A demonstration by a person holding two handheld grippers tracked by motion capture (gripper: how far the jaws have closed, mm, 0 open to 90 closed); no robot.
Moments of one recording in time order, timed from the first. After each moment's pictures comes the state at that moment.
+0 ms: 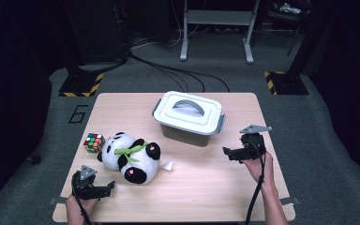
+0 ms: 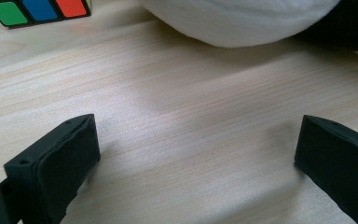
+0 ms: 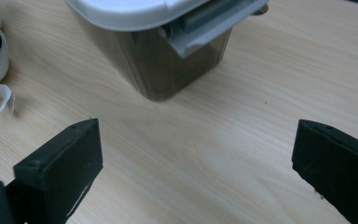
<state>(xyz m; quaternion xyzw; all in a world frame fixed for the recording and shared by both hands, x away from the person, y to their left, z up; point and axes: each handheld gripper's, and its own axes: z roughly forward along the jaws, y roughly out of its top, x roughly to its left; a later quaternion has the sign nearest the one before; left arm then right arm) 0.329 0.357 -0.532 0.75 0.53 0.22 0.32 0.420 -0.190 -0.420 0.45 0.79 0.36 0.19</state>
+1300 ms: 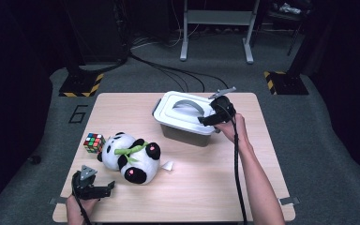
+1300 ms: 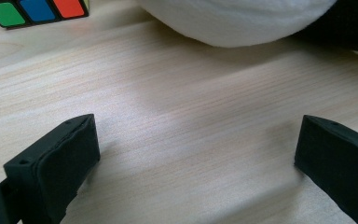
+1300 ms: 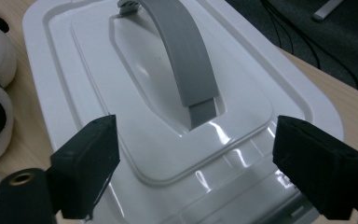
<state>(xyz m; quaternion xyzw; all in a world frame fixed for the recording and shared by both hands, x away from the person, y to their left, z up) 0.329 0.357 -0.532 0.75 0.53 0.22 0.32 0.531 -0.107 -0.378 0.37 0.84 0.36 0.17</state>
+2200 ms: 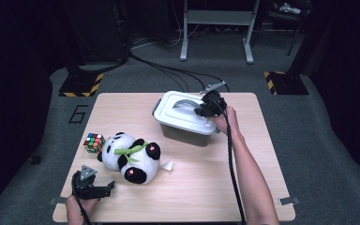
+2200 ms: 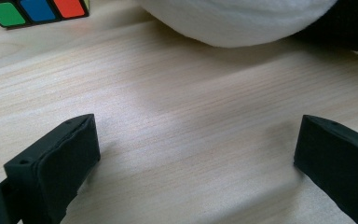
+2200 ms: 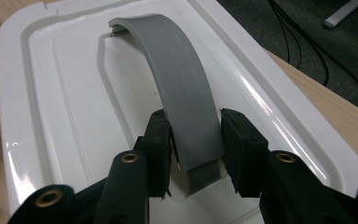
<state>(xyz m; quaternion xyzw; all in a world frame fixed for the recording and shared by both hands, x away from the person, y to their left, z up) 0.329 0.357 -0.531 0.75 0.53 0.22 0.32 0.563 -0.087 -0.385 0.35 0.85 0.35 0.17</state>
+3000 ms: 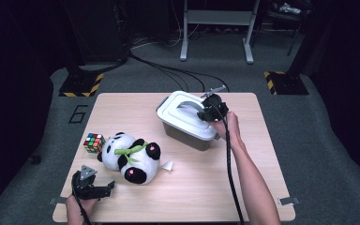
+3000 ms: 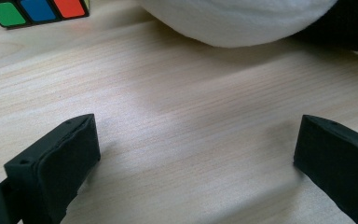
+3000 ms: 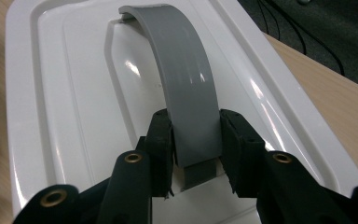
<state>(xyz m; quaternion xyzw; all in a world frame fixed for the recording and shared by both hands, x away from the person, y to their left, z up) 0.329 0.357 -0.531 0.75 0.53 0.22 0.32 0.536 -0.085 -0.381 0.41 0.84 0.32 0.19</state>
